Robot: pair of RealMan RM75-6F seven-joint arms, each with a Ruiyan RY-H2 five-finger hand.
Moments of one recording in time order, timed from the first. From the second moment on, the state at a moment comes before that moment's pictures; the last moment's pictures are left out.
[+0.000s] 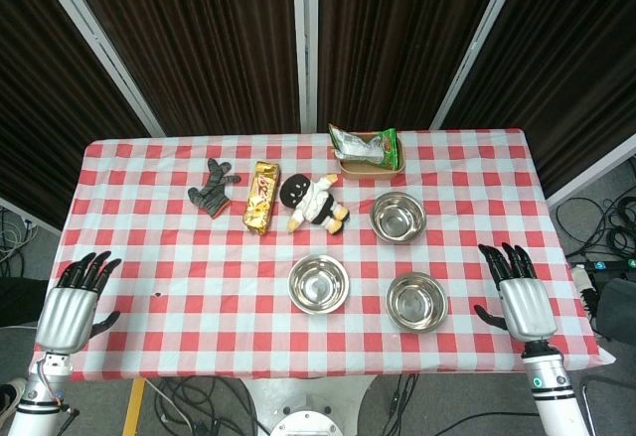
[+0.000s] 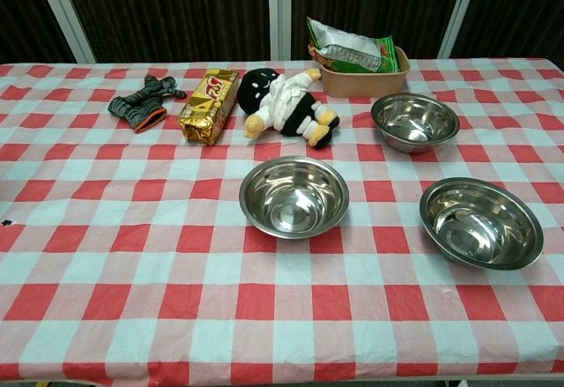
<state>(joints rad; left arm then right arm) -0.10 -1.39 -0.02 -1.36 1.61 1.55 0.17 0.18 -1.33 0.06 -1.57 -1.48 1.39 -0.18</state>
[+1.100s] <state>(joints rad) -0.10 -1.40 0.00 -1.36 1.59 1.53 0.10 0.23 -1.30 -0.07 -1.67 -1.57 1.21 -0.44</state>
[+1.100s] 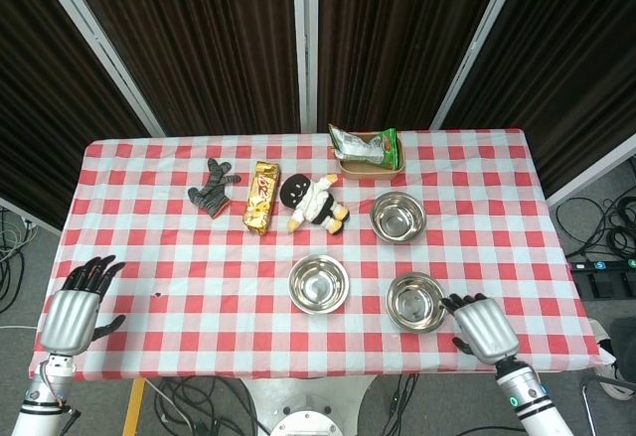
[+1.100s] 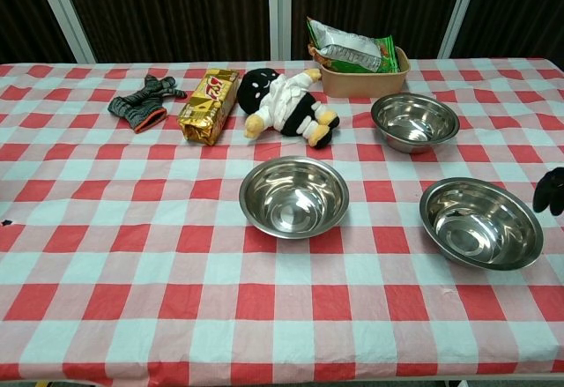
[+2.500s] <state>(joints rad) -0.10 -1.41 0.00 -1.28 1.57 1.51 0.02 0.32 -1.48 -0.04 -1.53 -1.54 1.11 -0.57</state>
